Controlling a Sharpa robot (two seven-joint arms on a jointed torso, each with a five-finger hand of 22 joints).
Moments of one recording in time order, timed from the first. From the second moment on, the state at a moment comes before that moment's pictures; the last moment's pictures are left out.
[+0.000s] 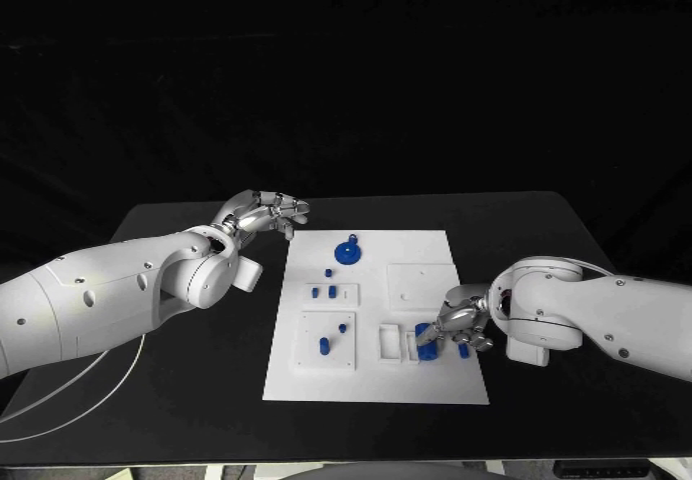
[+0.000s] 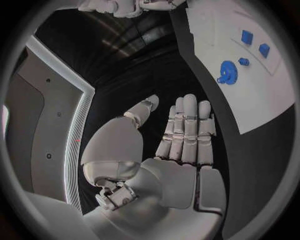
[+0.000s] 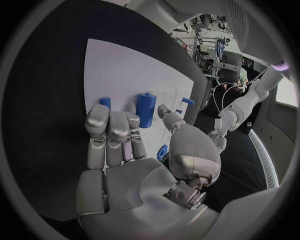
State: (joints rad) left arm 1.25 -0.79 -0.15 1.34 -0.24 -0.30 0.32; left_hand 0.98 -0.07 0.49 -0.19 0.21 0.80 0.17 0.34 0.41 1.00 0.10 0.54 0.15 1.00 -0.01 1.01 0.46 0.05 0.81 -0.09 0.78 1.23; right arm 1.25 -0.88 -0.21 1.62 -0.95 0.16 -0.58; right_hand 0.69 -0.12 0.50 -0.12 0.09 0.97 0.09 0.25 0.63 1.13 -0.01 1.13 1.11 1.35 -0.12 1.12 1.23 0.14 1.30 -0.13 1.04 1.31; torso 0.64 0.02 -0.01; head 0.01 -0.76
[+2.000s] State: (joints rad) left arm 1.25 -0.80 -0.15 1.33 -0.24 -0.30 0.32; left_hand 0.98 -0.07 0.49 -0.19 0.21 0.80 0.17 0.34 0.41 1.00 0.10 0.54 0.15 1.00 -0.01 1.01 0.46 0.05 0.81 -0.09 0.78 1.23; right arm 1.27 -0.82 -0.22 1.66 -0.87 0.05 -0.56; right_hand 0.72 -0.09 0.77 -0.15 0.06 1.03 0.08 0.26 0.64 1.17 -0.03 1.12 1.12 1.35 -0.12 1.13 1.19 0.14 1.31 -0.10 1.07 1.31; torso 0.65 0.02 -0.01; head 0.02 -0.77
